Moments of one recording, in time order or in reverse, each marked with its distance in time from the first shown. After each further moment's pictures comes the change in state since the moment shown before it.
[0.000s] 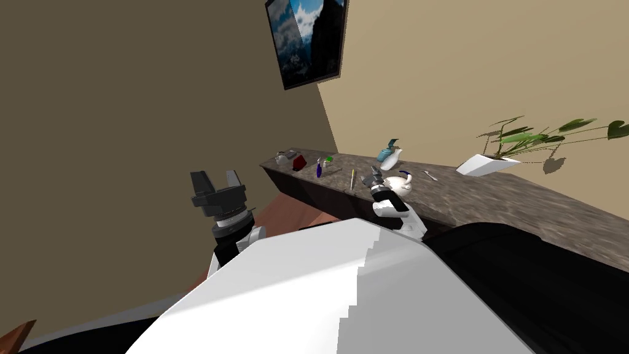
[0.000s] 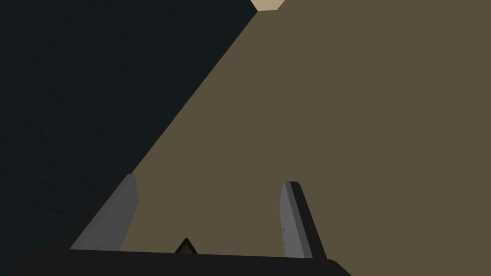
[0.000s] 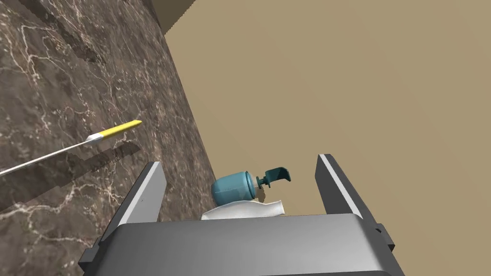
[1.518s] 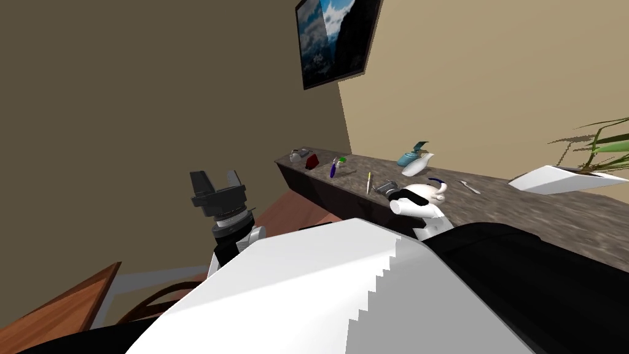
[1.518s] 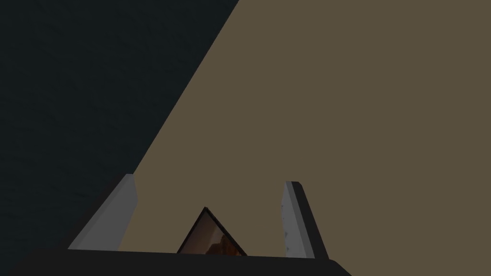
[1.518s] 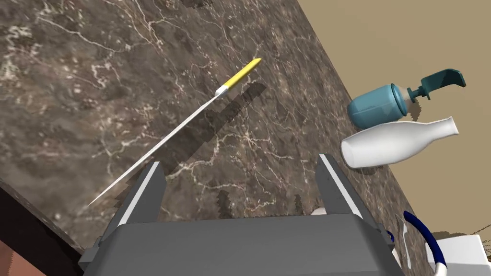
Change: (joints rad) left arm 0.000 0.000 0.000 0.000 0.000 0.000 0.000; right arm 0.004 -0.133 -0.194 0.149 -0.153 0.435 -0.457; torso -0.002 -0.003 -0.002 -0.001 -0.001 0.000
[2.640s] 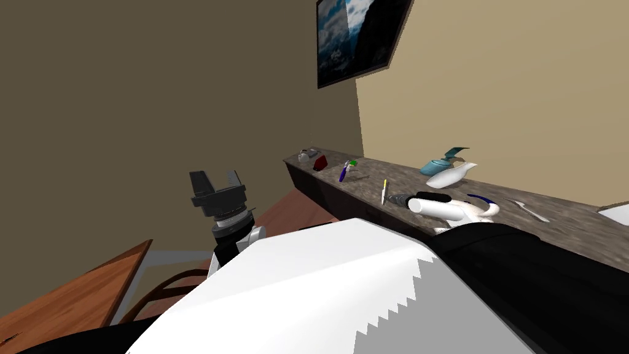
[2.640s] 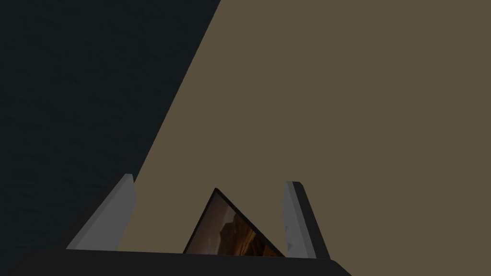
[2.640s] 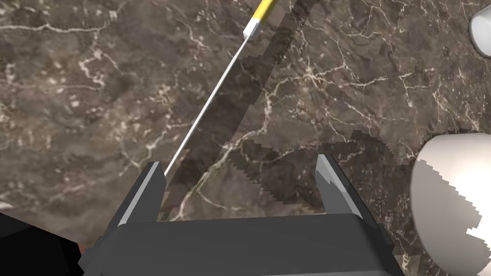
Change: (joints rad) left arm 0.000 0.000 0.000 0.000 0.000 0.000 0.000; right arm 0.007 -0.115 -0.146 0.170 -0.156 0.365 -0.354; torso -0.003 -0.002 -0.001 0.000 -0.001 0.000
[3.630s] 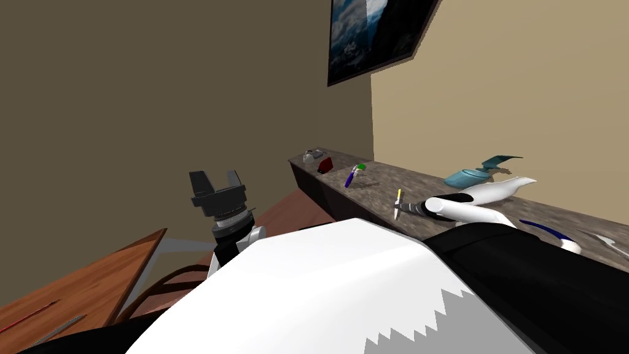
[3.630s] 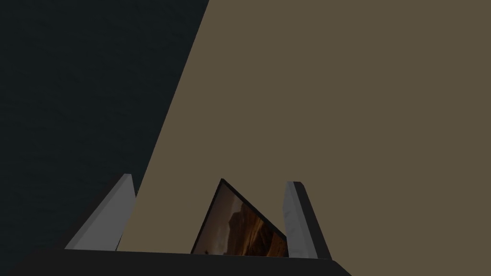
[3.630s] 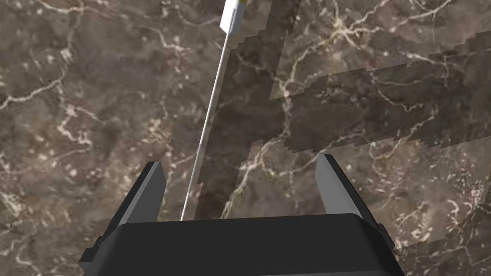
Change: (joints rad) left arm 0.000 0.000 0.000 0.000 0.000 0.000 0.000; right arm 0.004 -0.089 -0.100 0.155 -0.128 0.300 -0.273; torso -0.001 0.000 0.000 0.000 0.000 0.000
